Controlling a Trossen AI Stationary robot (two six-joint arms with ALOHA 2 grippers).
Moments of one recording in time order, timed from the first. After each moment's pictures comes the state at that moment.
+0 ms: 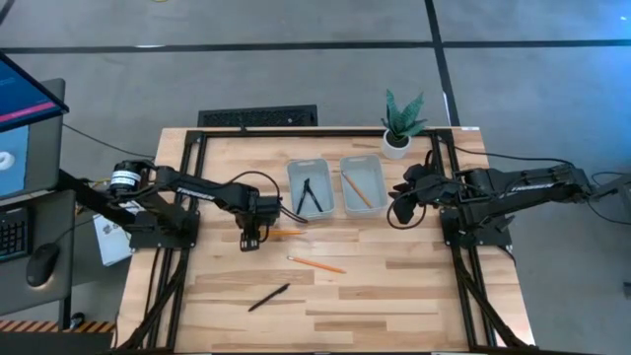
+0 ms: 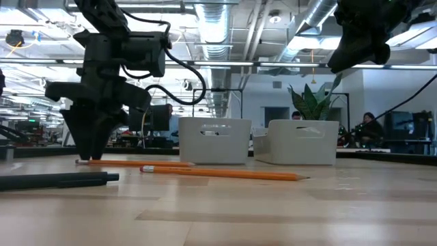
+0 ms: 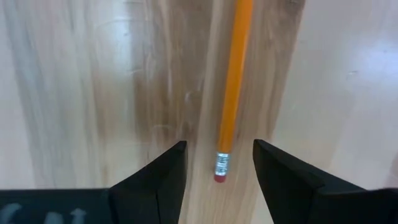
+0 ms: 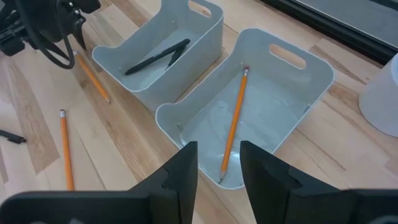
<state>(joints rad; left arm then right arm) 0.06 1.57 0.81 -0.74 0.10 -0.07 0.08 0.84 0.76 -0.75 0.39 0.62</state>
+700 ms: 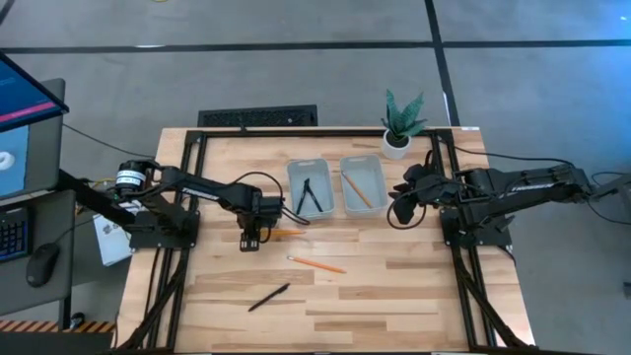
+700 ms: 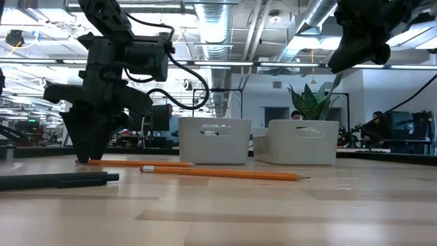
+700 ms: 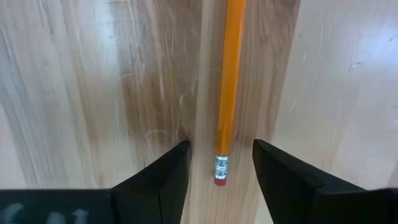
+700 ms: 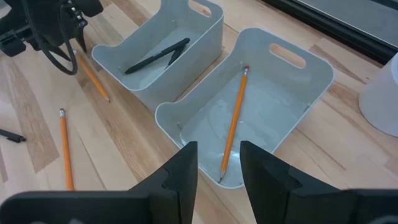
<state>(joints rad) 0.06 1.64 0.81 -0.73 0.12 -0.01 0.08 0.84 0.76 -0.75 0.39 0.62</state>
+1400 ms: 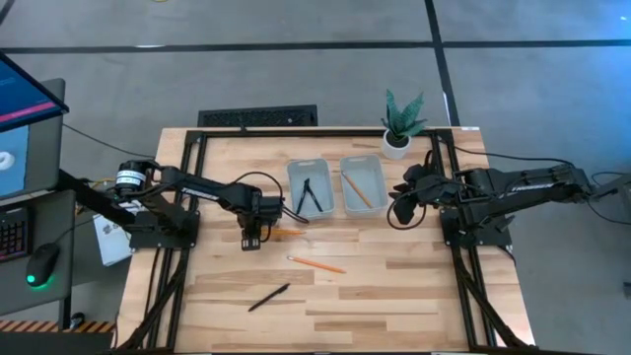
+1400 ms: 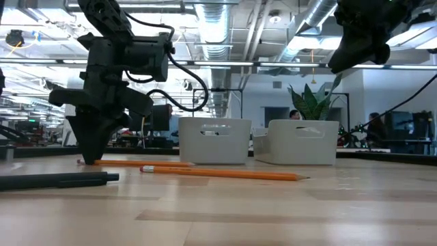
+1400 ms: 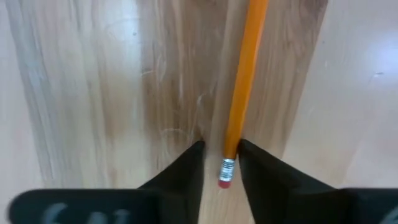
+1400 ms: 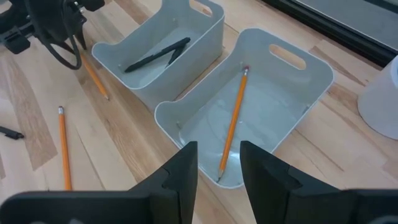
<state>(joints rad) 0.06 1.64 0.81 -0.73 0.08 -0.06 0.08 0.84 0.76 -0.75 0.39 0.60</state>
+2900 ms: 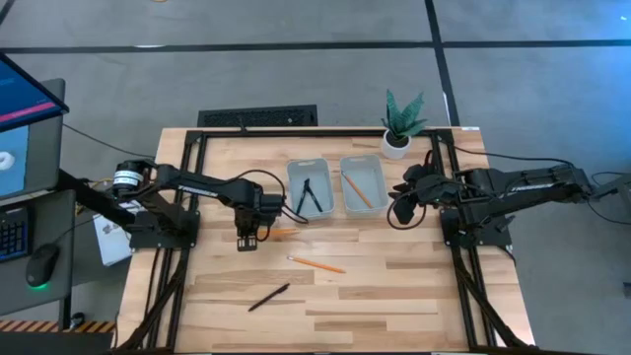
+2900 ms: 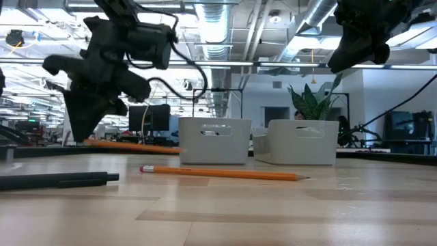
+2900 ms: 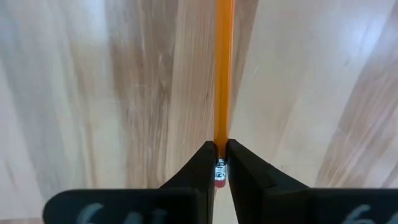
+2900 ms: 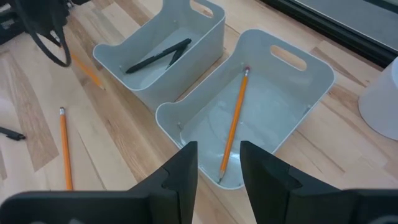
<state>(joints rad) 0.06 1.59 0.93 -0.98 0.18 -0.07 0.08 0.84 0.76 -0.75 0.39 0.60</state>
